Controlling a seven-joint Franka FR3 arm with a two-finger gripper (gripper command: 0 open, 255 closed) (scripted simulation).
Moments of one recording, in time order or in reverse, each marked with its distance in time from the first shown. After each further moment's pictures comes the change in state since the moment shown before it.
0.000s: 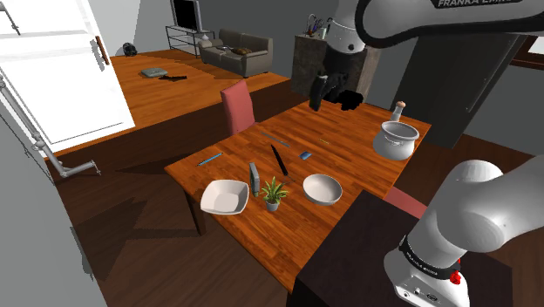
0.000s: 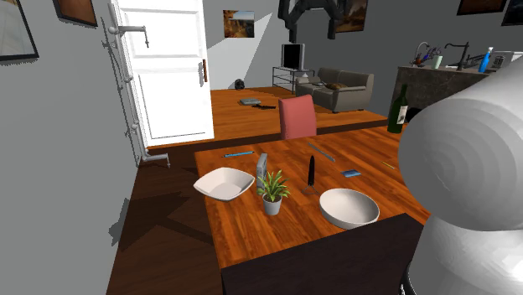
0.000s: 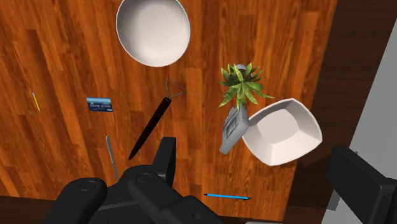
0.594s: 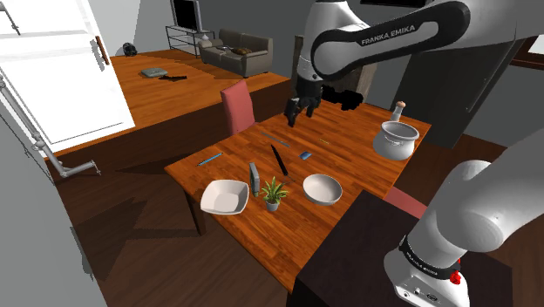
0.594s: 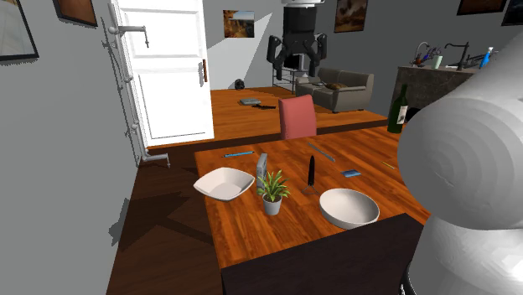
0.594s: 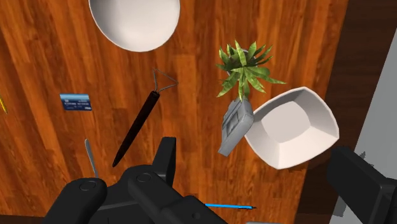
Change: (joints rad) arm -0.007 0.291 -0.024 0.016 0.011 0.249 0.003
